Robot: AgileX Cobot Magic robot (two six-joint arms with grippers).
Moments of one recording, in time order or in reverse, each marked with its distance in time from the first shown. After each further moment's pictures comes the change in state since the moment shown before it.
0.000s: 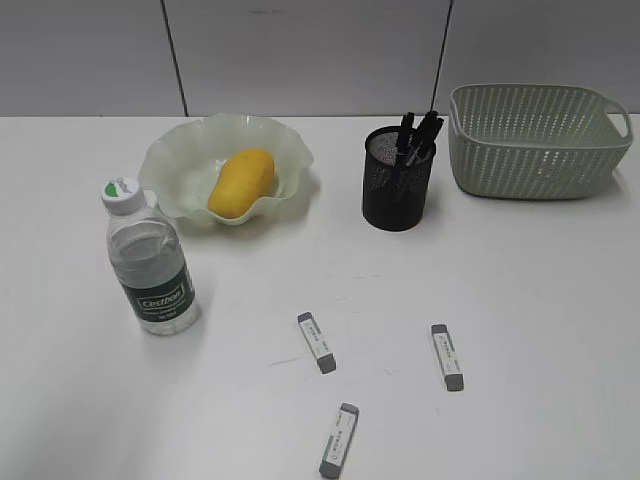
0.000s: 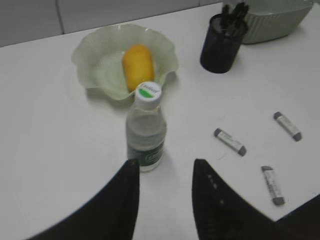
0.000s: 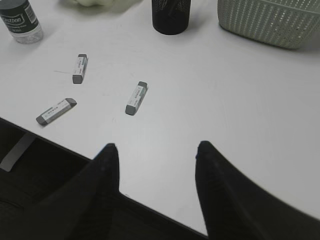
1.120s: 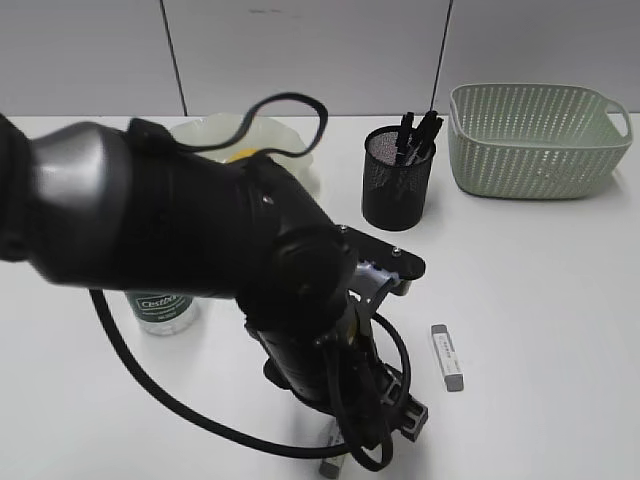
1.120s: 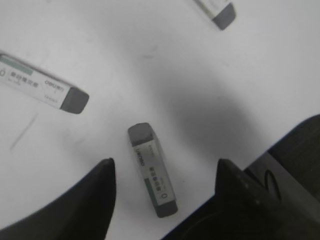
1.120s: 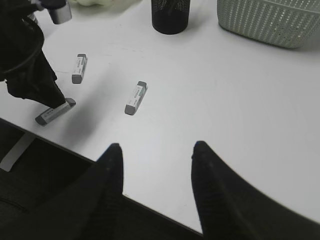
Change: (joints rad) left arm -0.891 1.344 -0.500 0.502 -0.148 -0.848; right arm 0.000 0.000 0.001 0.000 0.000 0.001
